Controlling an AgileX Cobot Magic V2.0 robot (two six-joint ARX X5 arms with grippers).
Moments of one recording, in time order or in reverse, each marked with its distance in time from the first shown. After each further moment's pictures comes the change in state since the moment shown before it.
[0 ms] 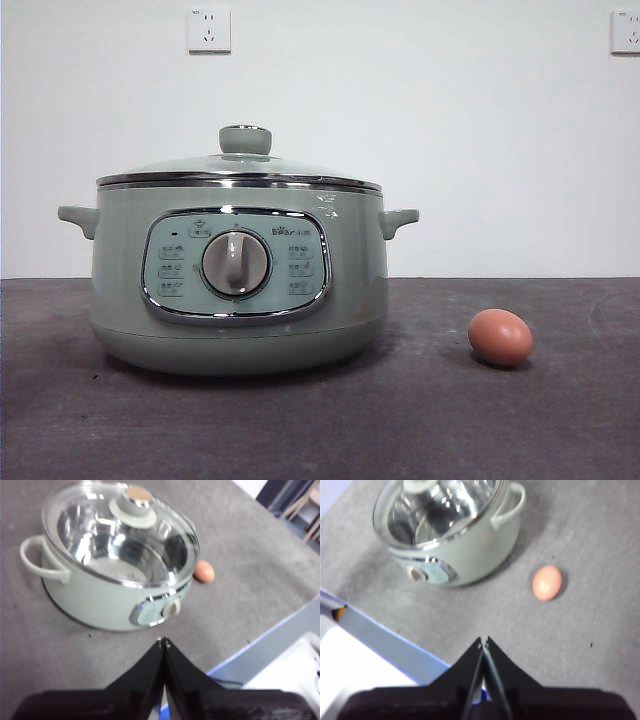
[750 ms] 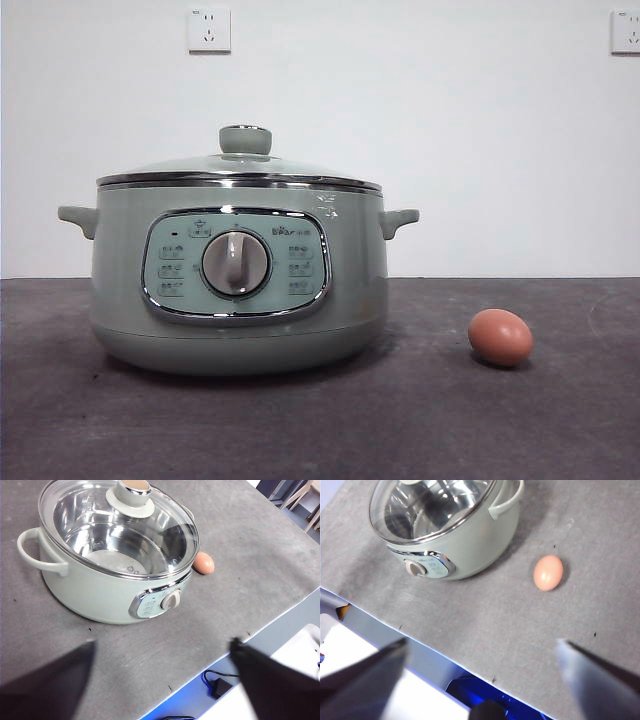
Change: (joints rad) left arm 0.000 0.001 0.002 -0.019 -0.003 0.021; right arm 0.000 0.026 0.000 -0.015 0.001 0.027
